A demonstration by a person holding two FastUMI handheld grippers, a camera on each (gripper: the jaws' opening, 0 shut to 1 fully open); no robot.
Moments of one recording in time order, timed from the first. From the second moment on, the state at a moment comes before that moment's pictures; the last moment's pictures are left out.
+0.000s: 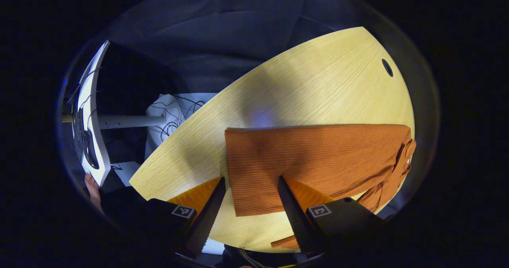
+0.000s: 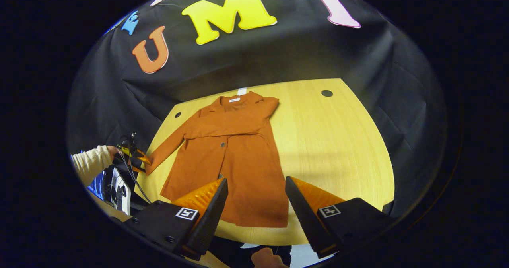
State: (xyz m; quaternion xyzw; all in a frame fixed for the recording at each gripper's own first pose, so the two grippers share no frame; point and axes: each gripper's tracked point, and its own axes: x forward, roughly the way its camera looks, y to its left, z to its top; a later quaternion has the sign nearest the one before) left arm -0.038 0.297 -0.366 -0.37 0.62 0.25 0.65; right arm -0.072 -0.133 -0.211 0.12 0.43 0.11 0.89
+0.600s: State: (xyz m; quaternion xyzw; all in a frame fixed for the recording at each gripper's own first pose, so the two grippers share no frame) left arm -0.029 0.287 -0.351 -0.37 0.61 0.23 0.66; right arm -0.094 -0.175 -0.227 0.13 0.45 0.06 0.88
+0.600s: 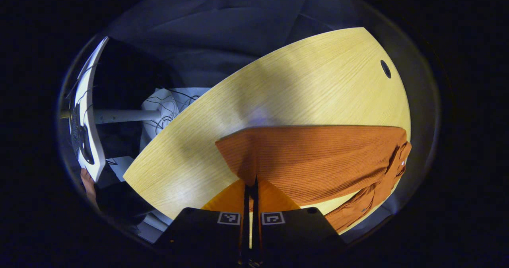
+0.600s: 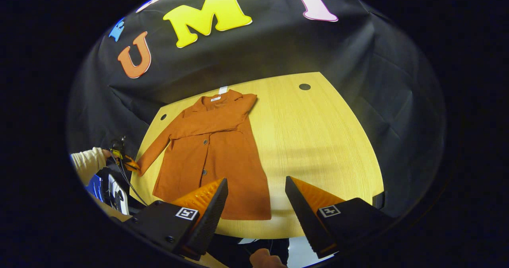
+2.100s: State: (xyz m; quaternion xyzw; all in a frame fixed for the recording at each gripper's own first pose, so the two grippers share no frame) left arm 0.219 -0.193 -0.193 -0.11 0.58 -0.06 0.81; right arm -0.111 -0.309 -0.372 0.20 0.55 -0.05 0.81
